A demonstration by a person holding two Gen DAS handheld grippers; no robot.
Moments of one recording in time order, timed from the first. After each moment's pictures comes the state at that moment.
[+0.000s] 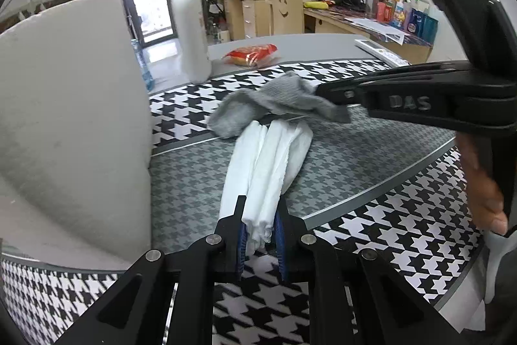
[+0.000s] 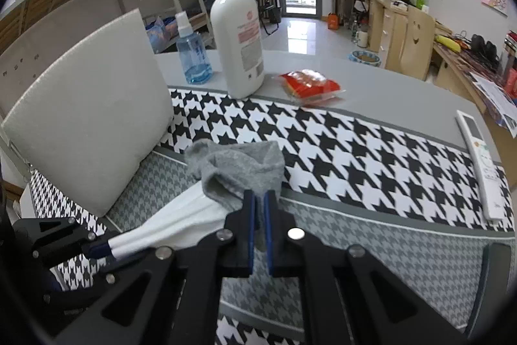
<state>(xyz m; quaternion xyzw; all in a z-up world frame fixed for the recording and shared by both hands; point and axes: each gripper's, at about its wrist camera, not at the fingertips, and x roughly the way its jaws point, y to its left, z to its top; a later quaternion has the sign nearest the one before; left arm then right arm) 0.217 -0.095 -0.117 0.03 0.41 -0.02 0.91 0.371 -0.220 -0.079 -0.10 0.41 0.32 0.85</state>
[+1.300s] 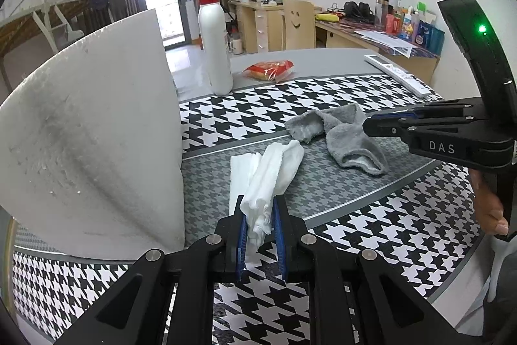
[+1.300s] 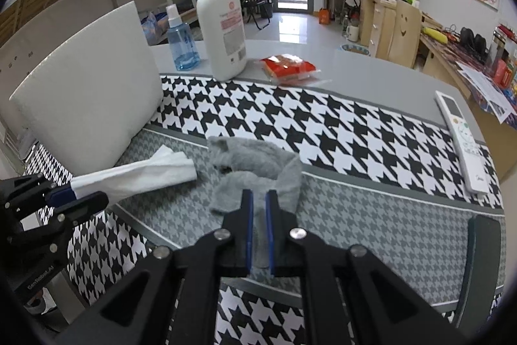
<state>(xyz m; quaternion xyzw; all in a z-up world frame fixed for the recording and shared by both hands) 0.201 -0.085 -0.100 0.03 0.39 0.00 0.92 0.362 -0.246 -0.089 -0.10 0.42 0.31 0.85</state>
